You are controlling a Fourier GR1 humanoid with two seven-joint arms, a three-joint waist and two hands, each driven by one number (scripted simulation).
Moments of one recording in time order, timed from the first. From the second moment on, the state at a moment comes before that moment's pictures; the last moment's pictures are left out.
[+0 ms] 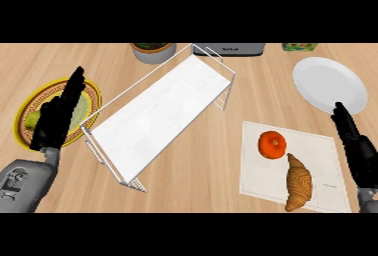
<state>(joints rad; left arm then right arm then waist) -0.29 0.45 -0.17 -1.42 0.04 0.22 0.14 -0.04 -0.52 0.12 -1.35 -0.17 -0.20 -0.20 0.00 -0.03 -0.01</state>
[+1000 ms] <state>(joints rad) -0.03 0.32 -0.06 -1.34 0.29 0.13 0.25 0.66 -0.67 -0.19 -1.85 -0.08 -0.38 -0.11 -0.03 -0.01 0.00</state>
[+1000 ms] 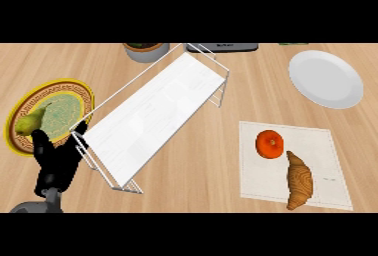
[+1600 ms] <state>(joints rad) -0.06 0.30 -0.07 -1.30 0.28 0.10 0.24 0.76 -0.80 -0.09 -2.34 0.14 -0.32 0.49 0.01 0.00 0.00</state>
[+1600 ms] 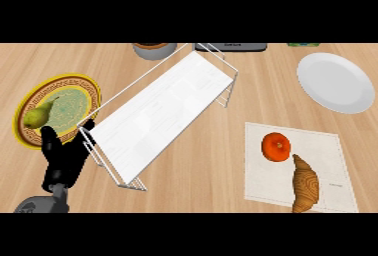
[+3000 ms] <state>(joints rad) -0.06 0.28 -0.05 -1.31 0.25 0.08 0.25 0.07 -0.54 0.40 -1.95 0.73 -0.11 1.18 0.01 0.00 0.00</state>
